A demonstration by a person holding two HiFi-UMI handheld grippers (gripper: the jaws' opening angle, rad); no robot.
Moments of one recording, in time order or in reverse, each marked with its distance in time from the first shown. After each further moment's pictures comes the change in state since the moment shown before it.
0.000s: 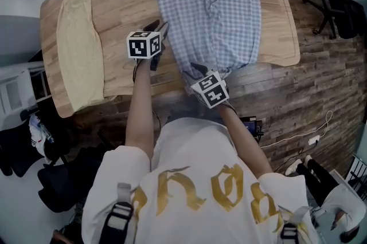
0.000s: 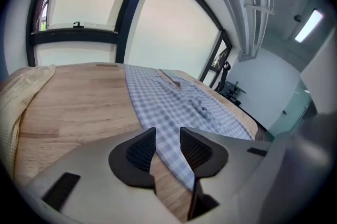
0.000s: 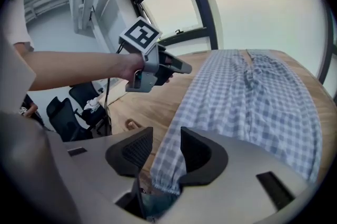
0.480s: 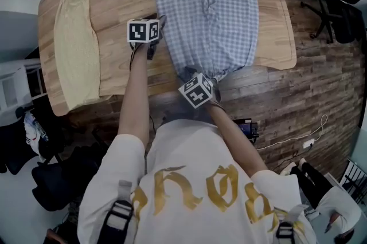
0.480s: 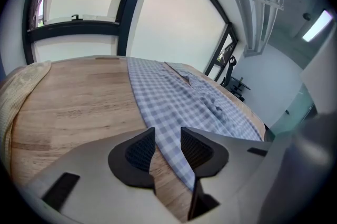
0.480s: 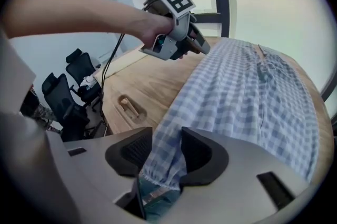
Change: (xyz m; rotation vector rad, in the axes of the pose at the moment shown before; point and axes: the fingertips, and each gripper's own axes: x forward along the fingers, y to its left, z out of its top) left arm 0.035 0.027 0.011 -0.009 0.073 0.036; right arm 0.032 0.003 -0.040 -0.132 0.205 -0.048
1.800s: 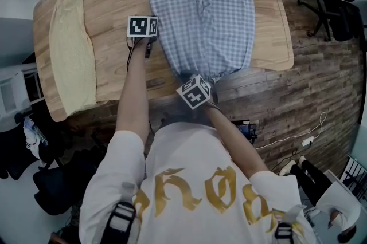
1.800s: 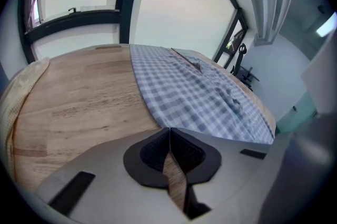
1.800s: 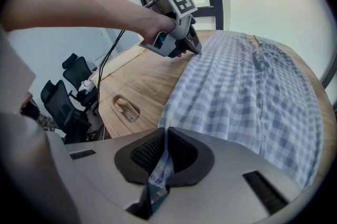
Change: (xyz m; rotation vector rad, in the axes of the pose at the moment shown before) left arm 0.029 0.019 -0.005 0.005 0.142 0.082; right arm 0.004 -0.011 -0.007 0.069 0.032 0.010
